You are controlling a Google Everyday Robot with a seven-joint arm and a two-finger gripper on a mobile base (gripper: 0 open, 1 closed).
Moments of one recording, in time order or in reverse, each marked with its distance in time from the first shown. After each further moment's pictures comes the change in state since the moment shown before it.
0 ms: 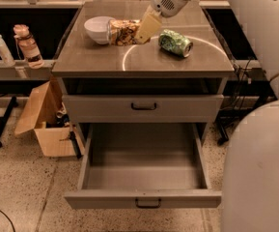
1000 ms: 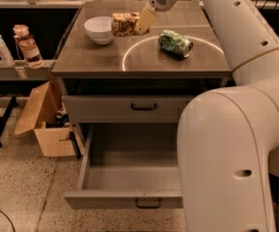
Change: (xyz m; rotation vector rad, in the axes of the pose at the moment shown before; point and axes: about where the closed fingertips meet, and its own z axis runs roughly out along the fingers) arm 0.001 -0.072 0.029 0.127 0.037 0.023
